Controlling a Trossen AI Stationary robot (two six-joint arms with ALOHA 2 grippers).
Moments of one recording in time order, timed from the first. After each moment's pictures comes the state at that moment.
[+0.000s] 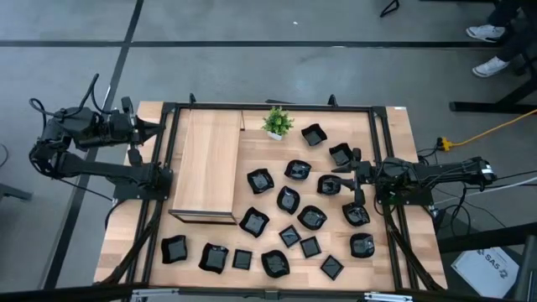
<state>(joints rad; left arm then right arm) 0.04 0.41 1.16 -0.98 -0.32 0.12 0.07 0.21 0.01 0.04 0.14 0.02</state>
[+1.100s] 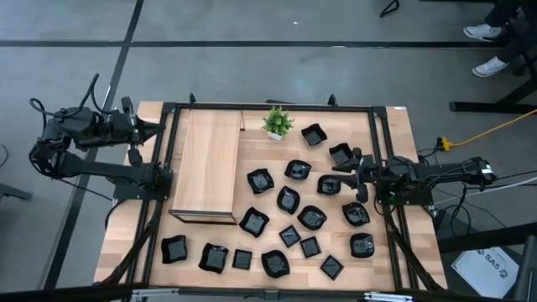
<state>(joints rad) 0.04 0.41 1.16 -0.98 -0.32 0.12 0.07 0.21 0.01 0.18 0.14 0.24</state>
